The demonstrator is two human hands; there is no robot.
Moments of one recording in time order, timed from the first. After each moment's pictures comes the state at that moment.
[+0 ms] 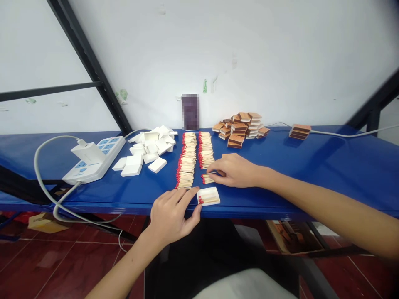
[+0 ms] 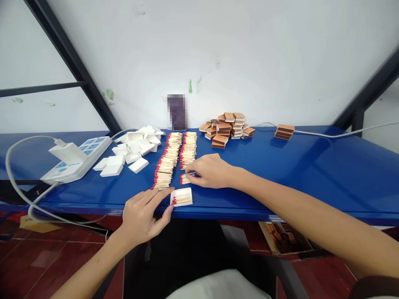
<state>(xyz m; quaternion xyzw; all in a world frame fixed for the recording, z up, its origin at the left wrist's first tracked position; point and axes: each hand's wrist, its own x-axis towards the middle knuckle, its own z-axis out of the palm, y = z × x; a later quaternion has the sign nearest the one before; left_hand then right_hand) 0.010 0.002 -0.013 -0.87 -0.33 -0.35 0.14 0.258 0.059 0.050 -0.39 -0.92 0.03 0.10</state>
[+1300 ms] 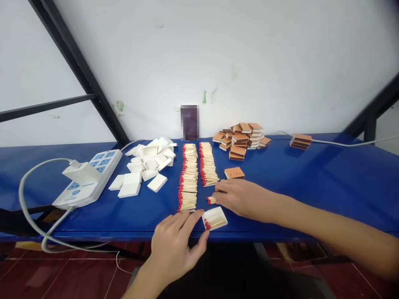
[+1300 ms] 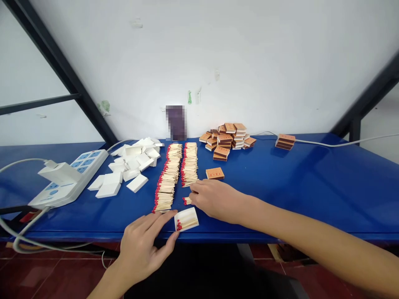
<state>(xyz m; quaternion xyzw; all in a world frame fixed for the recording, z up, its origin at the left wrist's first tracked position) 0.009 -0.001 -0.004 -0.87 -0.35 -0.35 0.05 0.252 0.040 0.047 -0.31 -0.95 -0.09 0.02</state>
